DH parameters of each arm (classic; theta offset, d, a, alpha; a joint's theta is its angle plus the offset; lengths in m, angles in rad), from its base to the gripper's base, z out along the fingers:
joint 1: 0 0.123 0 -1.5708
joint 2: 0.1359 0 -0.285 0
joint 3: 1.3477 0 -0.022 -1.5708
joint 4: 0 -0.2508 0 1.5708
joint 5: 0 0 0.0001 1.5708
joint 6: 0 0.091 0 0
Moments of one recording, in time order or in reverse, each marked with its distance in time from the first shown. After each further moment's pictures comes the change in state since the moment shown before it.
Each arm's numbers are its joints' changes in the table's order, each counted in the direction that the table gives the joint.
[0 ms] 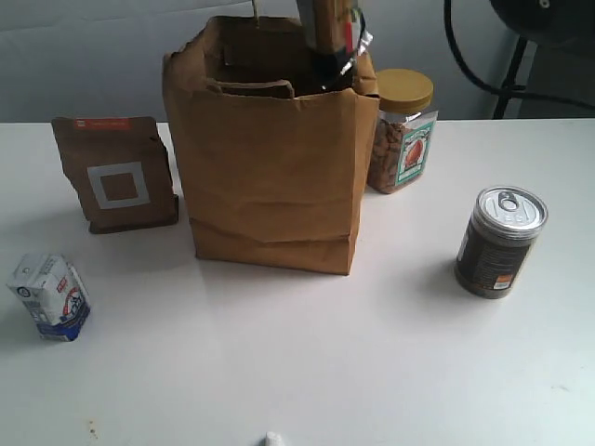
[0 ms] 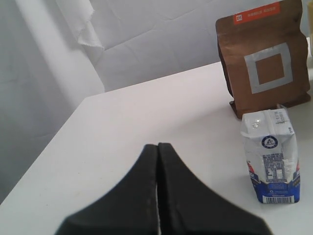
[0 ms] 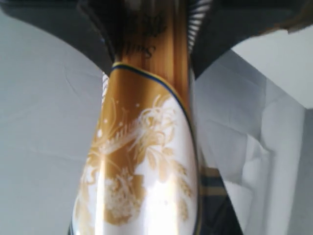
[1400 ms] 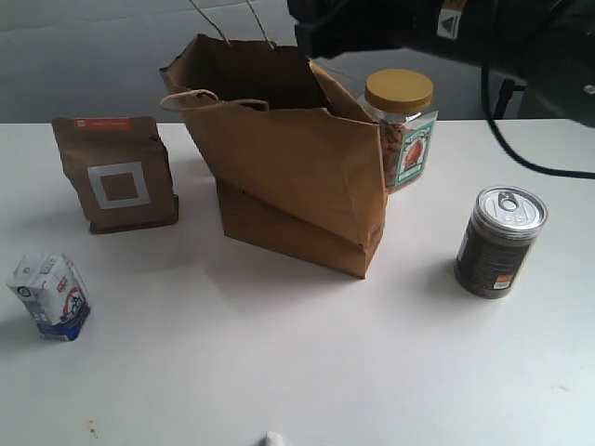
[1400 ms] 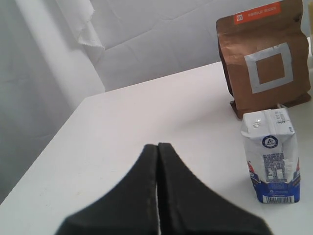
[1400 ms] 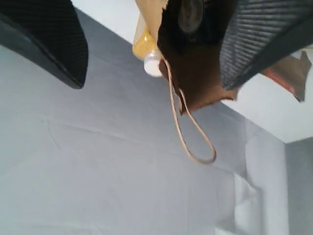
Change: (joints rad) left arm 0.000 0.000 0.000 0.000 0.000 0.000; right arm -0.001 -0.106 0.253 0.007 -0.014 0.078
